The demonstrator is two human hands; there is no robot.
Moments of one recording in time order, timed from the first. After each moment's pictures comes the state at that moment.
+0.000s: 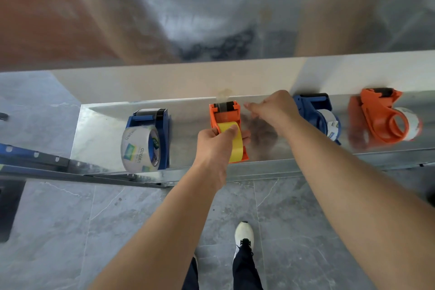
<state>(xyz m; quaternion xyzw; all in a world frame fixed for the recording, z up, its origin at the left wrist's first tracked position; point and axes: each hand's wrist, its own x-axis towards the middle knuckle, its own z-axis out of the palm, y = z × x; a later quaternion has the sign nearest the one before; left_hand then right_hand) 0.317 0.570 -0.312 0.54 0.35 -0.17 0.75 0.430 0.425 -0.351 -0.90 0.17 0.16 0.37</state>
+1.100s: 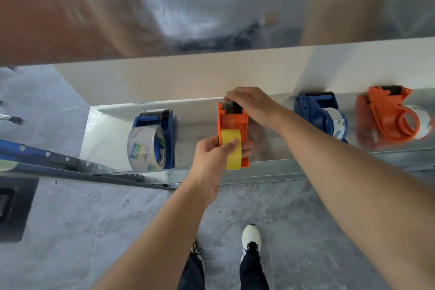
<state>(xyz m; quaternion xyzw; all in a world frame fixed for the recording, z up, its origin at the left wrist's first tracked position) 0.287 0.587 -0.315 0.56 0.28 -0.19 0.75 0.434 0.458 -0.348 -0.85 -0.10 0.24 0.46</state>
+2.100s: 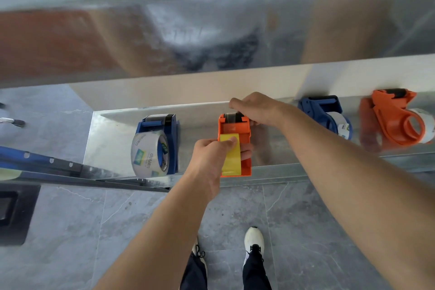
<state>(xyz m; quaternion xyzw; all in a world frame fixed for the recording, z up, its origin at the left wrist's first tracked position) 0.305 0.596 -0.297 0.52 0.36 -0.22 0.74 0.446 0.466 -0.333 -0.87 -0.01 0.35 0.35</state>
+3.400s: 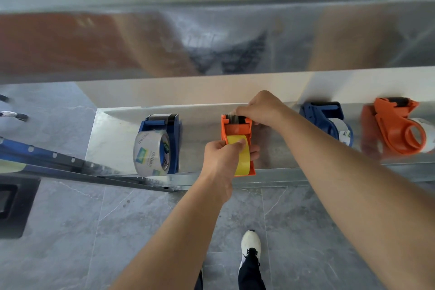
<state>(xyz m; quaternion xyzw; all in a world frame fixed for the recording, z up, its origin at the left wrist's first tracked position) 0.307 0.573 -0.309 0.54 0.37 -0.19 0.74 0.451 0.465 -0.336 -0.92 0.03 0.26 0.30</state>
